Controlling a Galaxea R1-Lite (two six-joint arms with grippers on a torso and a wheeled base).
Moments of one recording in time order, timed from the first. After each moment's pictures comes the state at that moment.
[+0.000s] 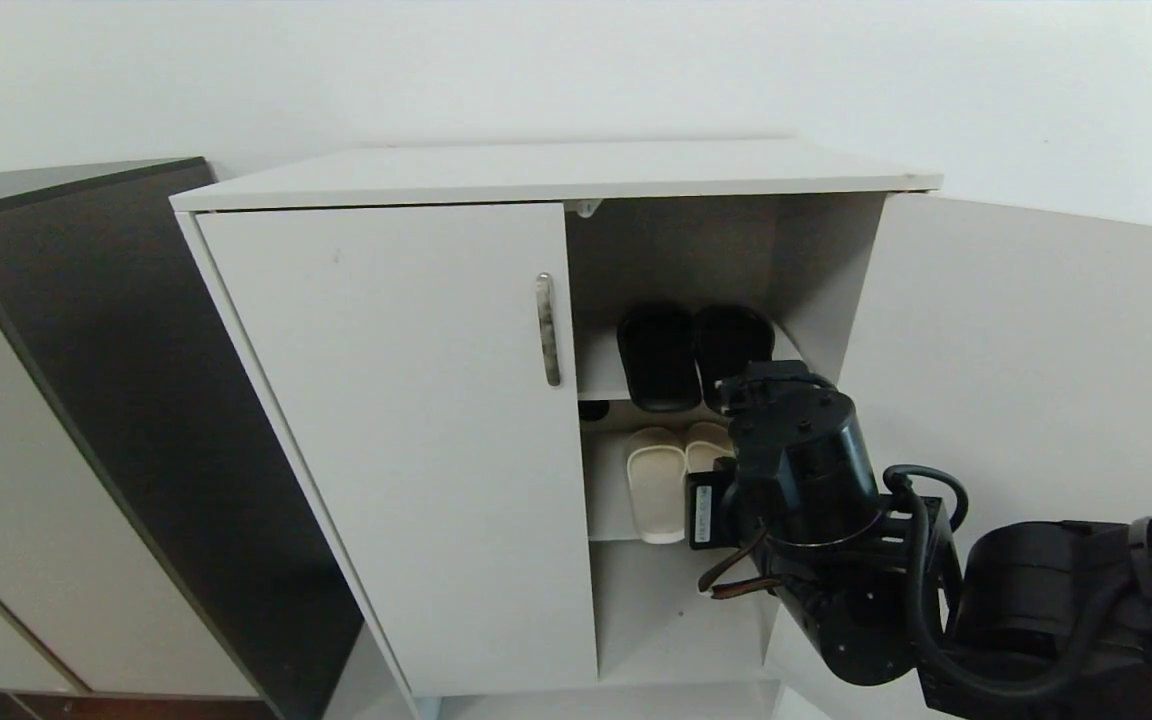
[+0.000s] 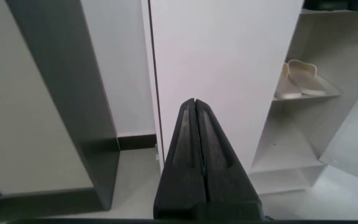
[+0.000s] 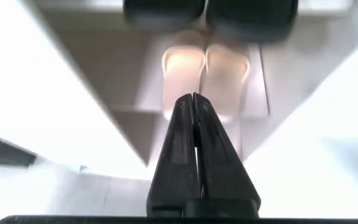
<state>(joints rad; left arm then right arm) 0.00 0.00 0.00 0.00 -0.02 0.01 0.93 1.84 -0.97 -0.48 -0.73 0.35</state>
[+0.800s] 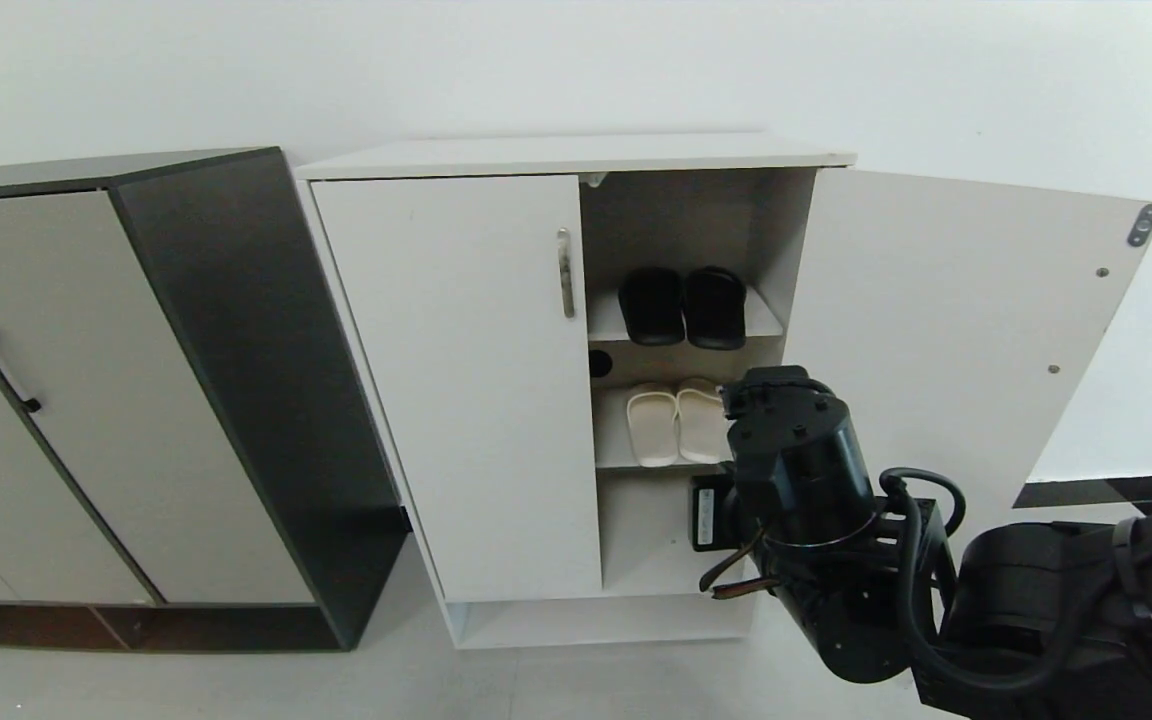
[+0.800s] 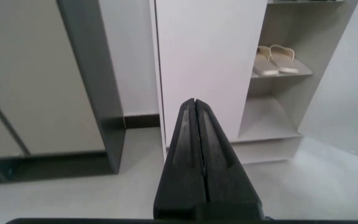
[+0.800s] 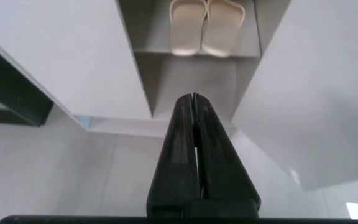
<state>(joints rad) 0.00 0.00 0.00 0.00 -0.02 0.01 0.91 1.85 -0.96 -0.48 -0.73 0.35</state>
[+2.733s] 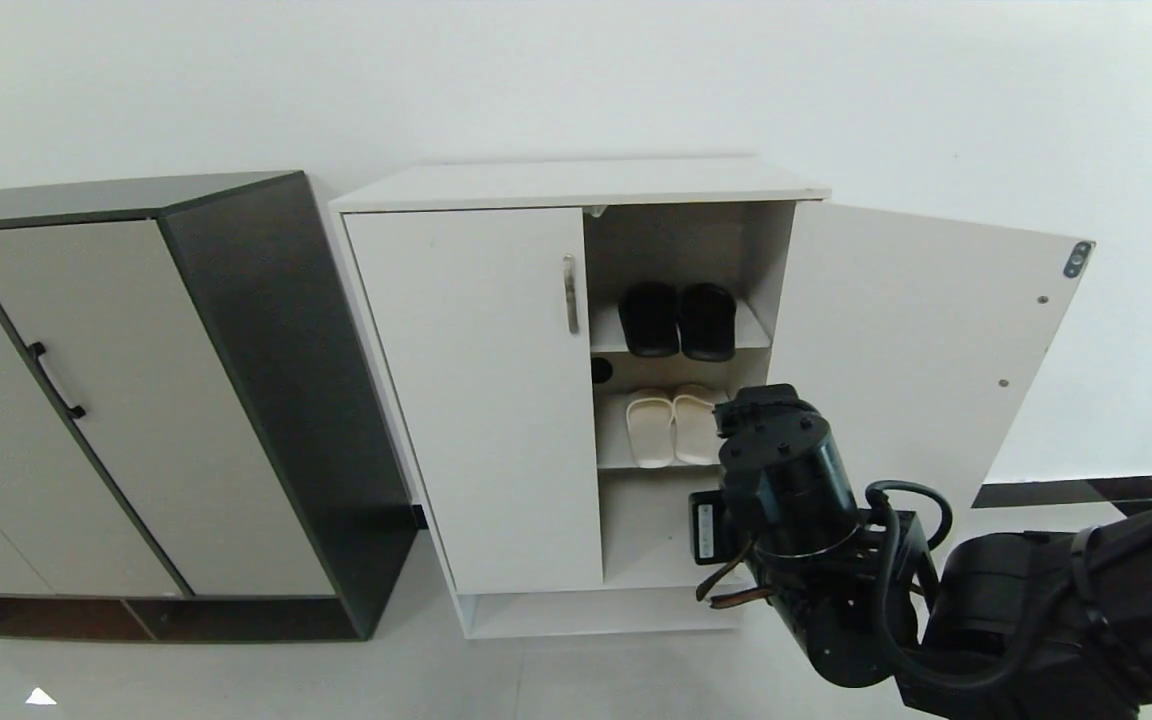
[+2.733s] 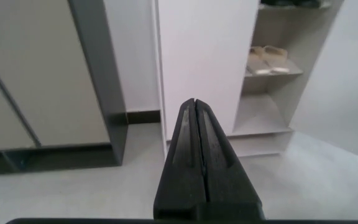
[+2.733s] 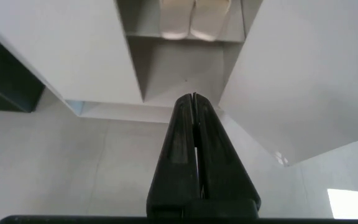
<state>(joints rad) 0.00 0.00 0.00 0.00 -0.02 0.01 0.89 1.89 -0.94 -0.49 -0.73 0.33</state>
